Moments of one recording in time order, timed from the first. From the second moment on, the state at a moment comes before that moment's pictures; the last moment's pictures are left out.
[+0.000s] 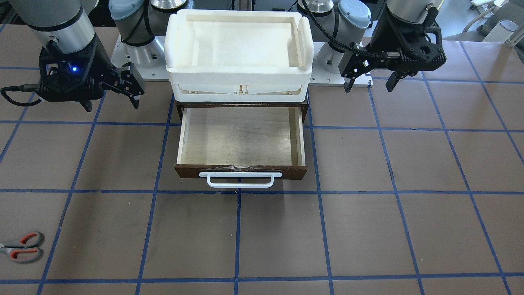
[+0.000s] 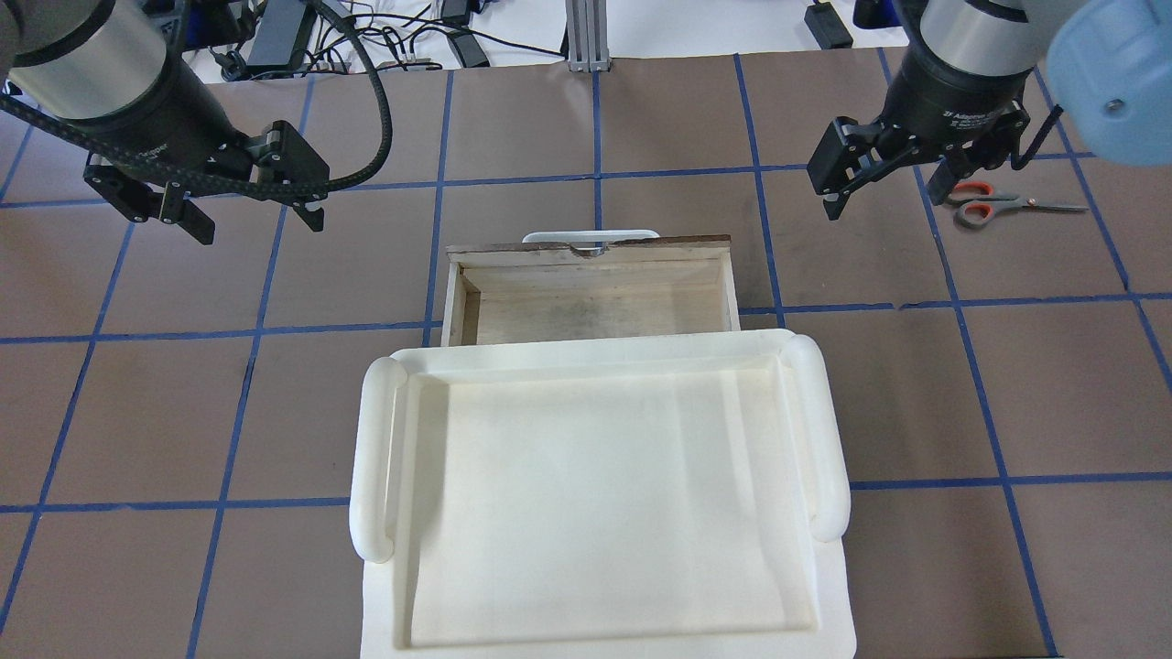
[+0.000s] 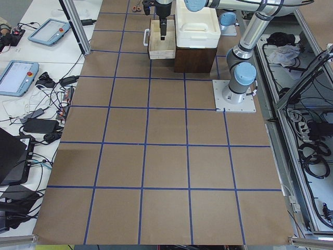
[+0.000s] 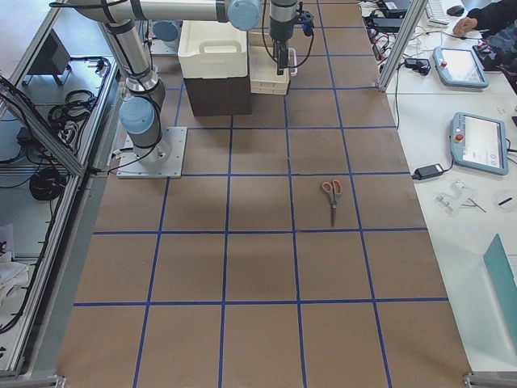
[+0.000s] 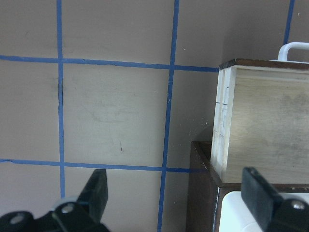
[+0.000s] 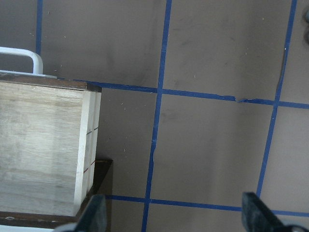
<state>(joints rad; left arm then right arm) -1.52 -1.48 -1.58 -1.61 1.56 -0.02 1.54 -1.57 1.57 -1.57 -1.57 -0.14</state>
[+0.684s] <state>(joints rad) -1.52 -1.48 -1.58 -1.61 1.56 -0.02 1.54 -1.56 1.57 -1.57 -1.58 -0.15</state>
